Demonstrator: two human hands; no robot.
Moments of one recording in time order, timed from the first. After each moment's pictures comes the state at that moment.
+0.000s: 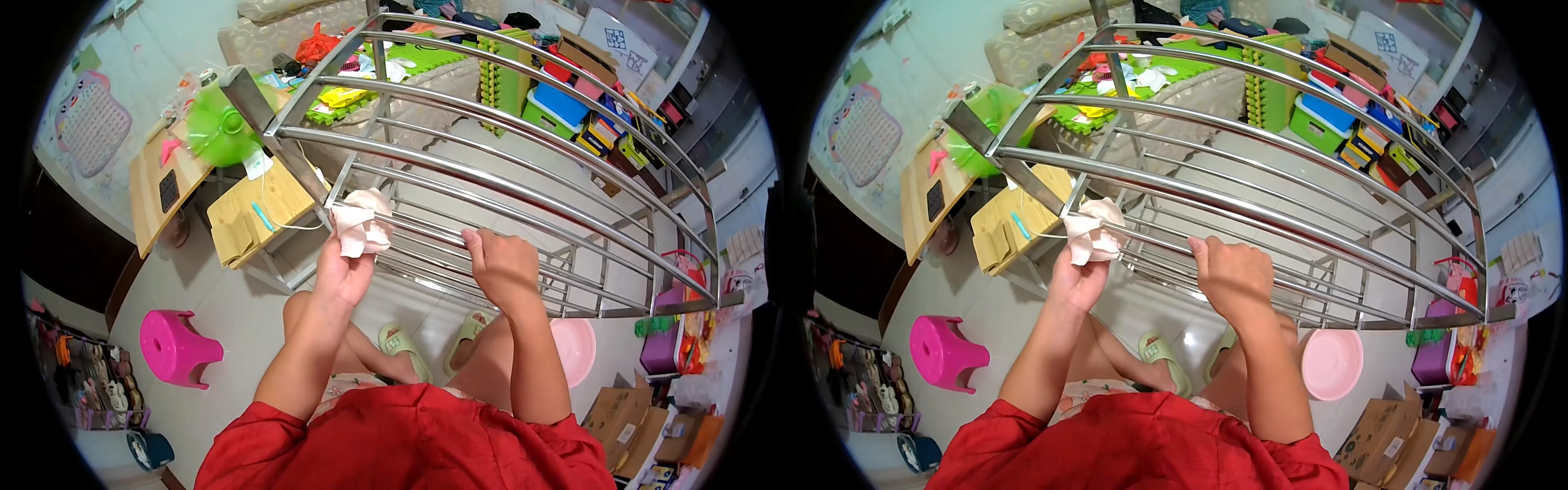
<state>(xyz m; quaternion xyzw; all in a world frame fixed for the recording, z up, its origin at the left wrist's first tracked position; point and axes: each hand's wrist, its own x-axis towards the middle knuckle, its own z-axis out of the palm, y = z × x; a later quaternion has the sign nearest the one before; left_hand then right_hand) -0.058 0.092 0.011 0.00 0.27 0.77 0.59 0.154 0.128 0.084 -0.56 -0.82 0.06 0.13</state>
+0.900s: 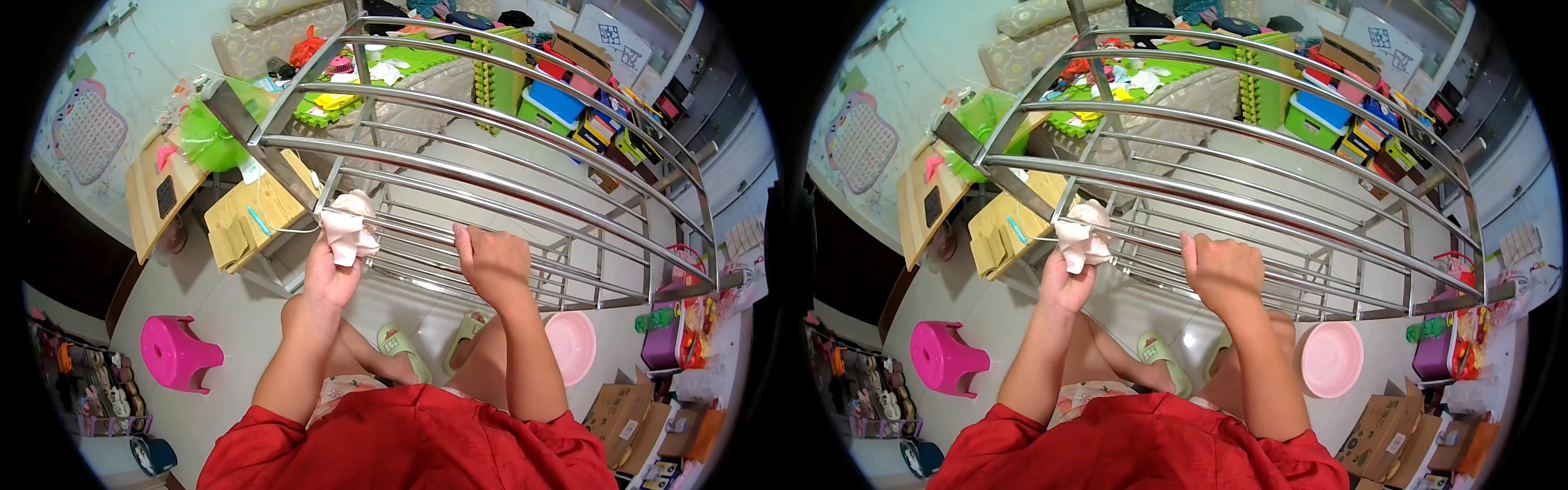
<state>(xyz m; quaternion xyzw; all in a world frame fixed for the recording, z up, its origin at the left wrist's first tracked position) -0.072 0.091 -0.003 0.04 0.23 0.75 0.62 0.151 0.133 0.075 -0.54 -0.83 0.01 0.15</state>
